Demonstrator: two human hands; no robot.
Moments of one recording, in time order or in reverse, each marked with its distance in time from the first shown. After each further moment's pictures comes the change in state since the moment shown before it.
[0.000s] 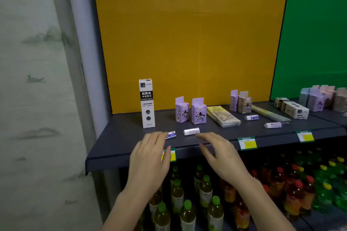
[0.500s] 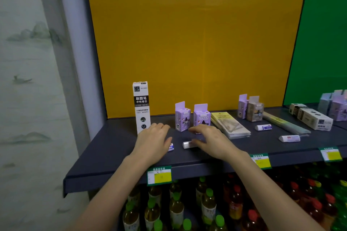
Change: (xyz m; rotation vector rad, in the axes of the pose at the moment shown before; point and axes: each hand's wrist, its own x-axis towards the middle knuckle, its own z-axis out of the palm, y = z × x) left_hand 0.097 -0.032 0.071 0.163 -0.386 -0.008; right_hand 0.116 0.054 0.025 -0.098 -0.269 -0.051
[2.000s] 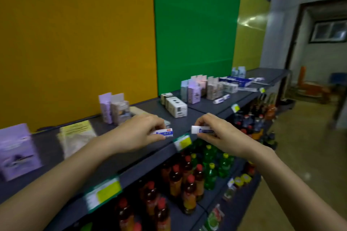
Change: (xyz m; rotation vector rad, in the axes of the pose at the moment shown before) left_hand 0.151 0.302 0.048 -0.471 -0.174 0.891; right_hand -0.200 0.248 -0.179 -0.113 0.166 0.355
